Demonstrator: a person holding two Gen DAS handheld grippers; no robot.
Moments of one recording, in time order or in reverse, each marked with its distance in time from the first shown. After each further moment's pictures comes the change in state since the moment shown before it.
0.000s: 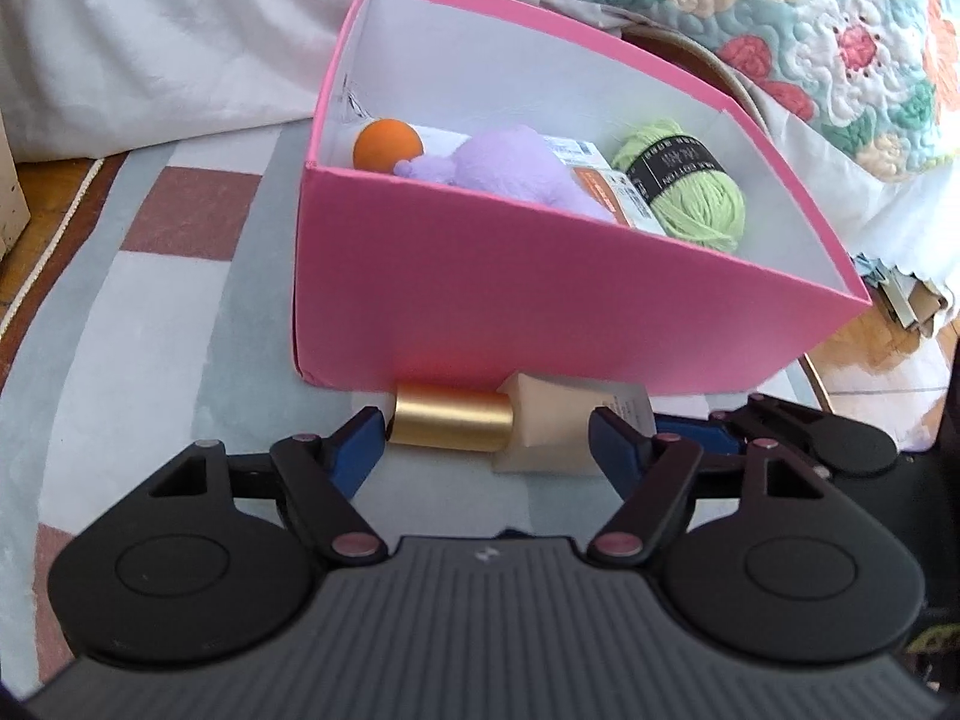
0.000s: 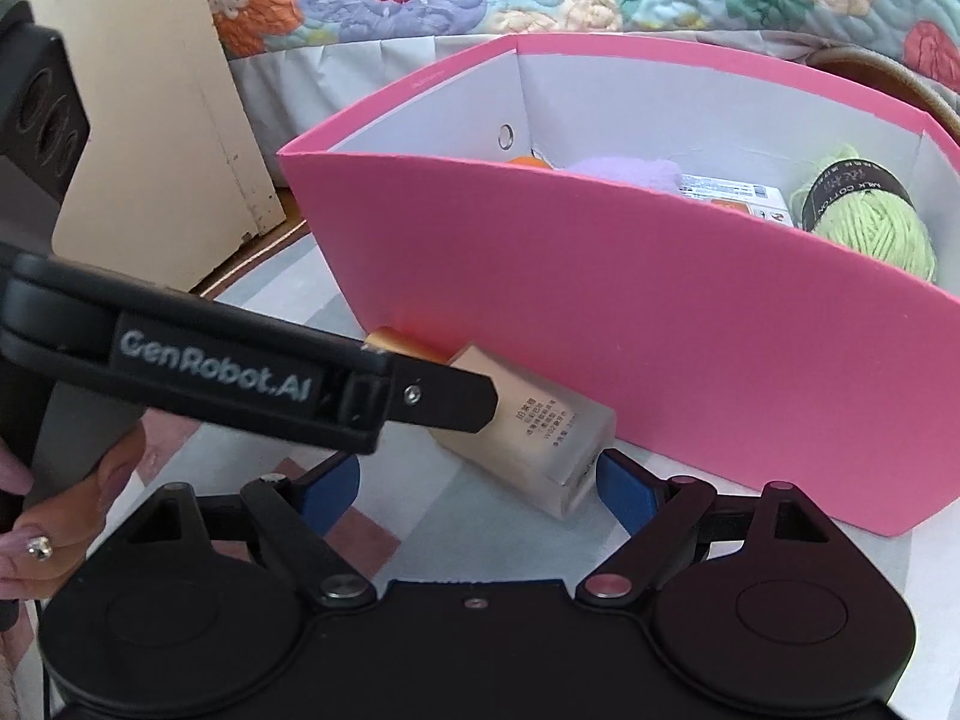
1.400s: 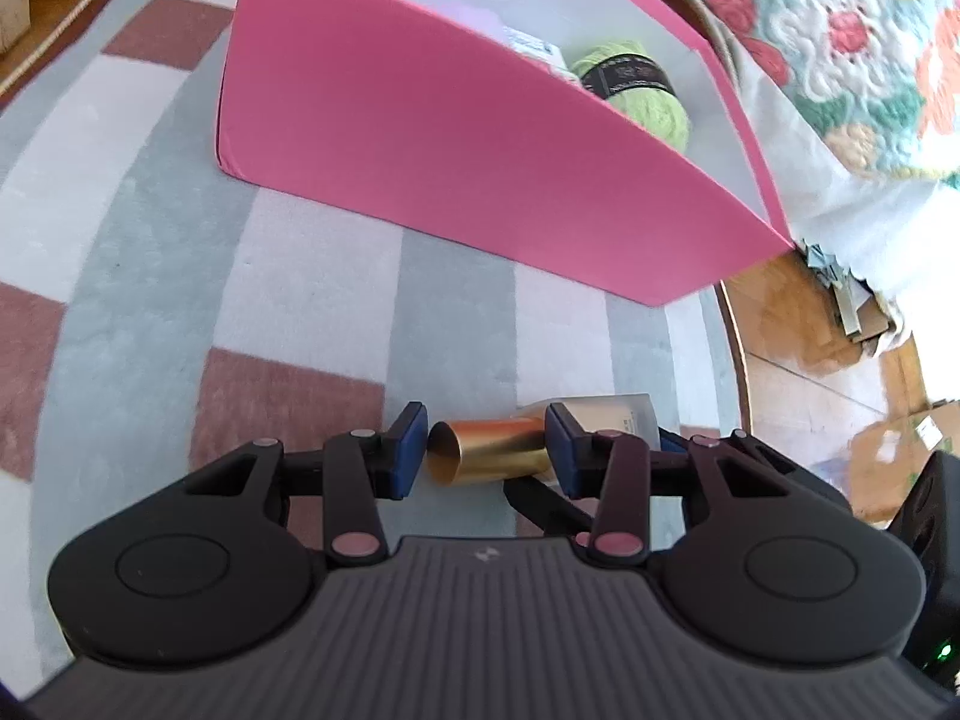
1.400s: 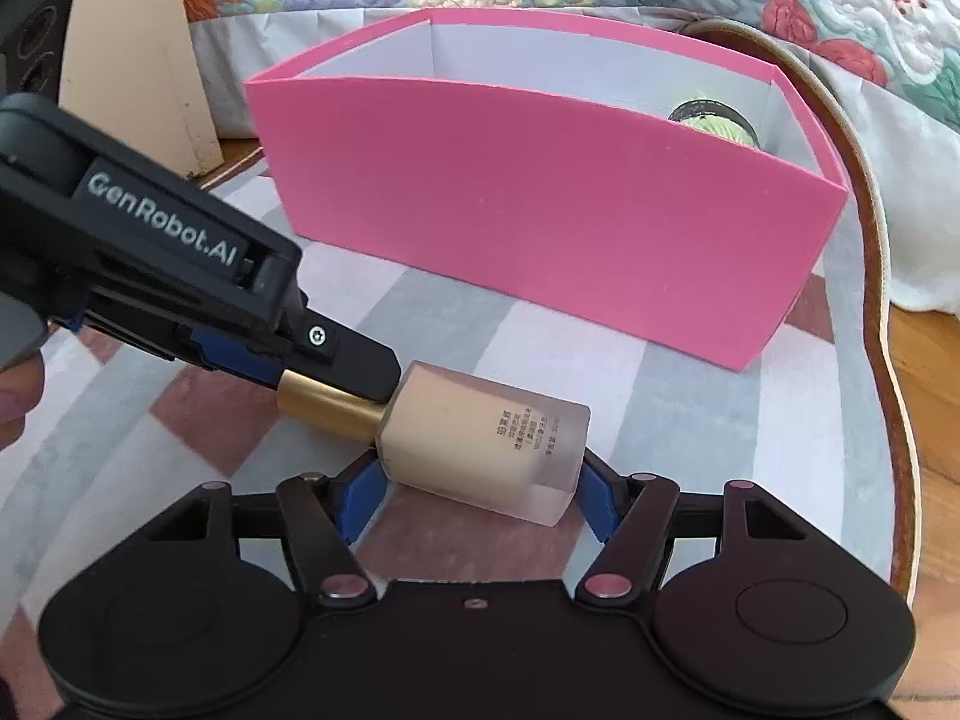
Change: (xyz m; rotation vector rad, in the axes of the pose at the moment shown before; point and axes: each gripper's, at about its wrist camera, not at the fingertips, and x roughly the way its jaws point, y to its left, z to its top) left arm -0.017 -0.039 -0.044 -0.209 0.142 -0.090; right arm -0.056 -0.021 -0.054 -0.012 0.044 -0.170
